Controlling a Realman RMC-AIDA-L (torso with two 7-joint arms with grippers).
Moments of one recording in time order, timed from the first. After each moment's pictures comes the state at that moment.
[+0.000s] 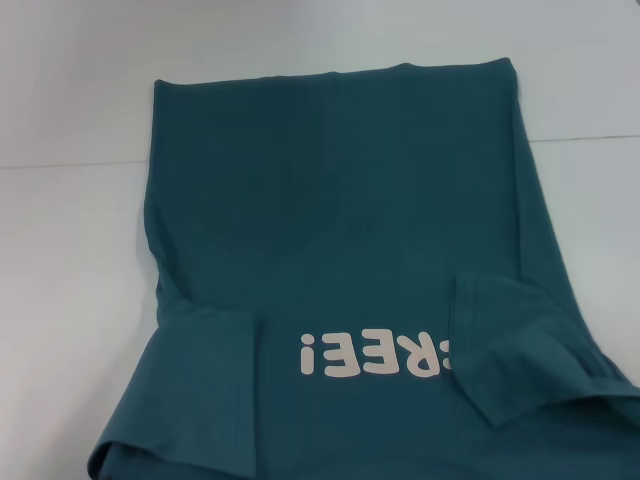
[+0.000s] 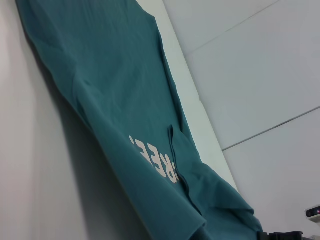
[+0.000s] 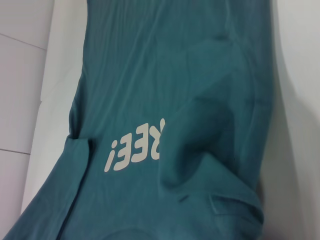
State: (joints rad) left arm -0.10 -2.18 0.59 1.06 2.04 1.92 -2.18; right arm 0.25 1.89 -0.36 -0.69 -2.34 -1.81 2.20
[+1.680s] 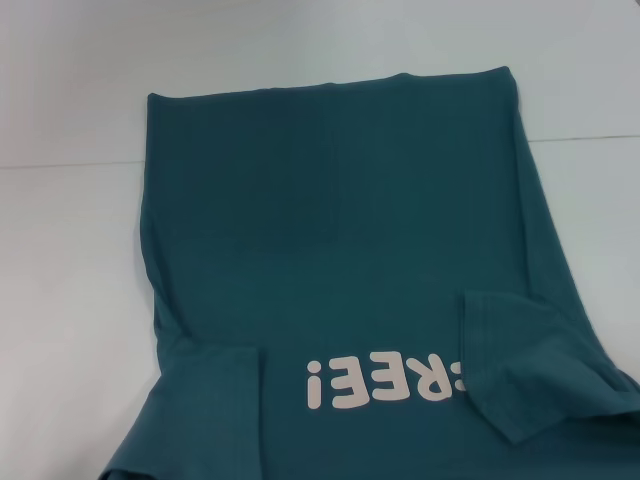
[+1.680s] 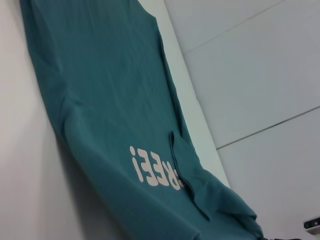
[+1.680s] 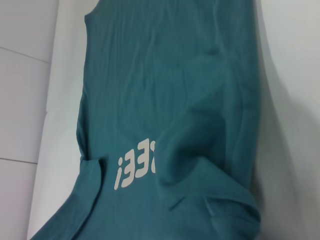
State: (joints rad) left arm -0.08 -2.18 0.58 1.03 2.04 1.94 -2.17; right arm 0.19 1.88 -0.29 -0.70 -2.35 -1.87 2.18
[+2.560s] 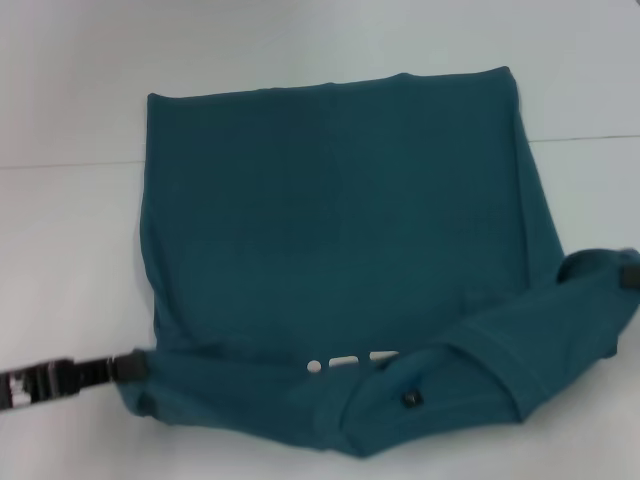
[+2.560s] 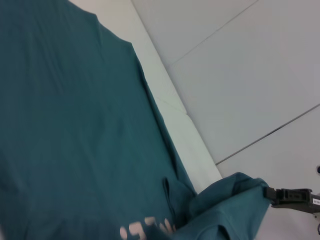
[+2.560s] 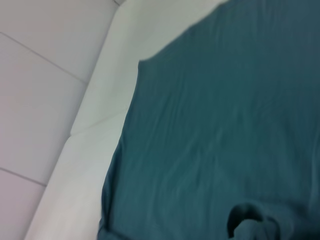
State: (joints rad) left arm -0.35 -2.11 0.58 0.95 2.05 1.81 -2.19; right arm 0.51 1.84 -0.28 -0.69 -2.34 -1.74 2.21
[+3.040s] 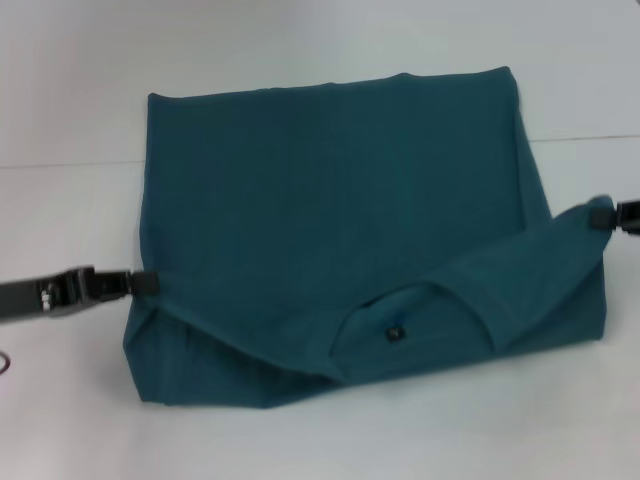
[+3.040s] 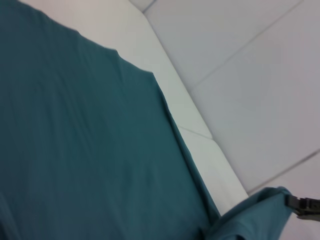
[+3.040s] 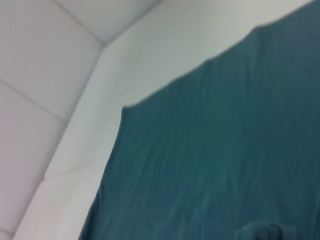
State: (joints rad) left arm -0.53 -2.02 0.58 0.76 2.07 1.61 -2.20; right arm 0.60 1.86 -0.29 -0.65 -2.32 -1.54 2.21
